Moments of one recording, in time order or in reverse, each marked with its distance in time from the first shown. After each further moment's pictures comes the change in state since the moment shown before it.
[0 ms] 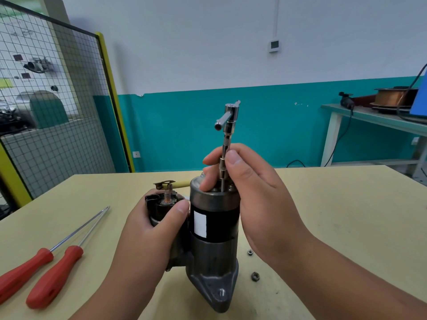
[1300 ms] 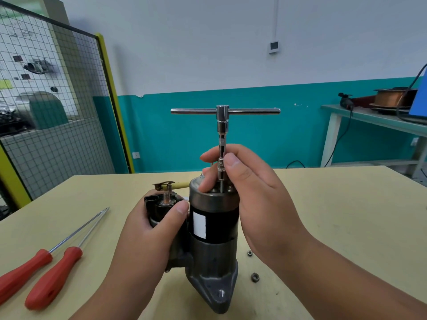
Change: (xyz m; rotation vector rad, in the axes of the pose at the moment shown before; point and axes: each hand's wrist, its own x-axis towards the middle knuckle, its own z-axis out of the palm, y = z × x) left_hand 0.001 -0.001 0.000 -0.024 -0.004 -0.006; right_hand -0.001 -0.001 0.000 0.009 0.003 0.025
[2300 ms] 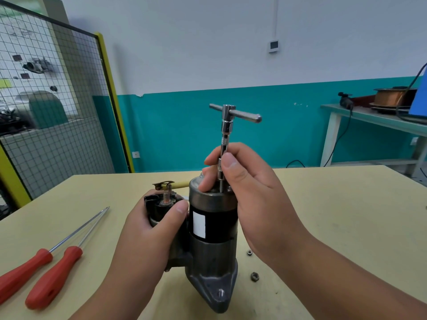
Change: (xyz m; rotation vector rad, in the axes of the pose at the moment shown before) left_hand 0.003 -0.007 -0.001 -0.012 -0.002 -0.012; right_hand 0.001 0.000 0.001 -0.057 0.003 -0.017
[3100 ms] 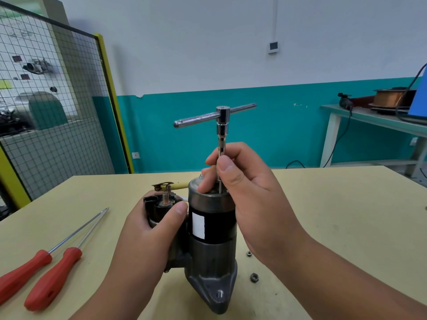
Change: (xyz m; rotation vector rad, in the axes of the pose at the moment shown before) left_hand -0.002 0.005 0.001 -0.003 -0.008 -0.004; right_hand 0.000 0.001 0.001 0.003 -0.003 -0.032
